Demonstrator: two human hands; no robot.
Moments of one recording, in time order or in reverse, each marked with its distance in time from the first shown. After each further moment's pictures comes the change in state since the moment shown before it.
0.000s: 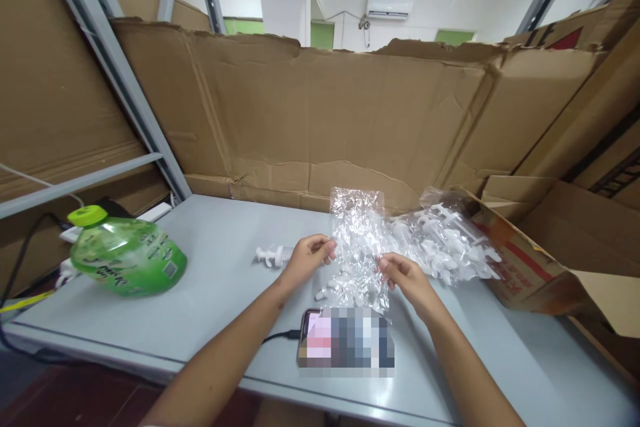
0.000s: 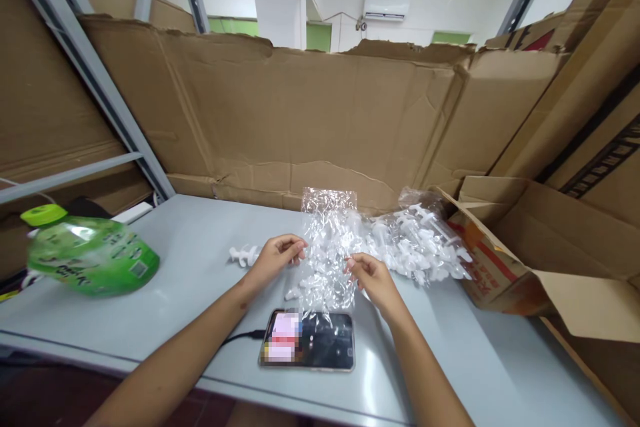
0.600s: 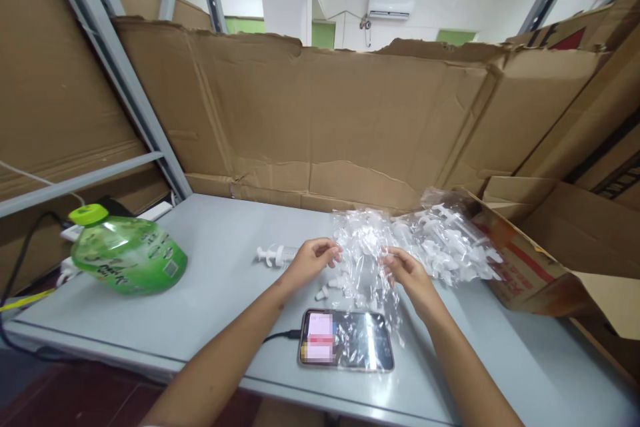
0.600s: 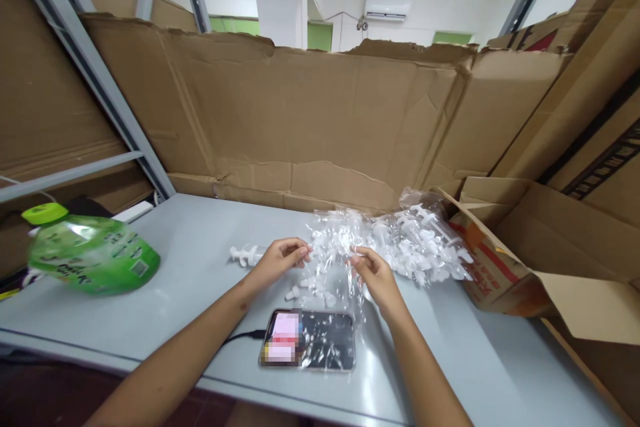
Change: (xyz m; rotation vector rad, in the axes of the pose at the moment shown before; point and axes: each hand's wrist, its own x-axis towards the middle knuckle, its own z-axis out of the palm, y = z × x) left_hand -0.003 0.001 0.001 0.028 -0.129 -0.003; right_hand 0.000 0.001 0.000 0.088 0.089 -0.022
